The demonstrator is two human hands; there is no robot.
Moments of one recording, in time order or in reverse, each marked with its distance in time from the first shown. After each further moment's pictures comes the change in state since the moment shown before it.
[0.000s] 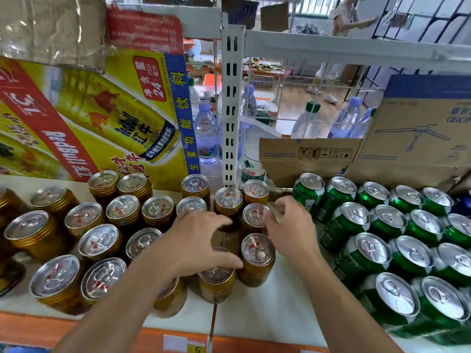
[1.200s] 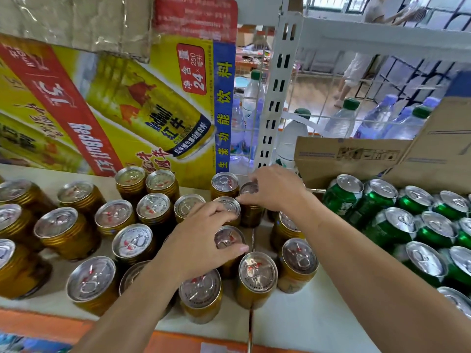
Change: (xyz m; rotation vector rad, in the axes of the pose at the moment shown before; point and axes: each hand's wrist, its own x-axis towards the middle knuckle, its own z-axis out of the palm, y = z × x) left_hand -0.003 -0.073 0.016 -0.120 0.243 0.090; right_hand 0.067 -0.097 0.033 -0.627 -0.336 -0.415
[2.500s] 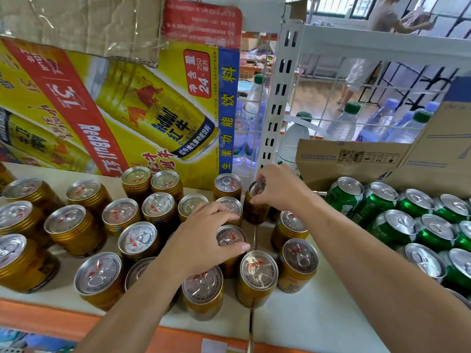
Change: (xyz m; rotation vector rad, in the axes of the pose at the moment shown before) left_hand -0.001 -0.003 0.003 -0.050 0.039 0.008; right_hand -0.002 0.008 0.003 0.317 0.086 -0.026
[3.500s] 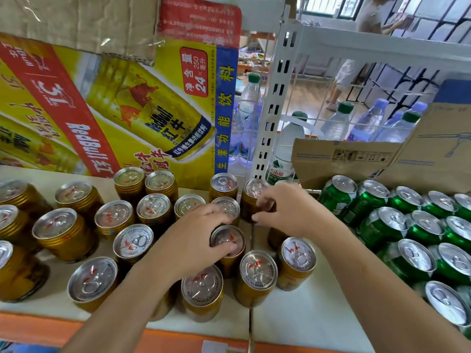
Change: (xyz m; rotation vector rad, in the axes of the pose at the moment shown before) left_hand -0.004 0.003 -0.017 0.064 -0.100 0.003; right_hand -0.057 -0.010 -0.011 0.004 -0.097 -0.012
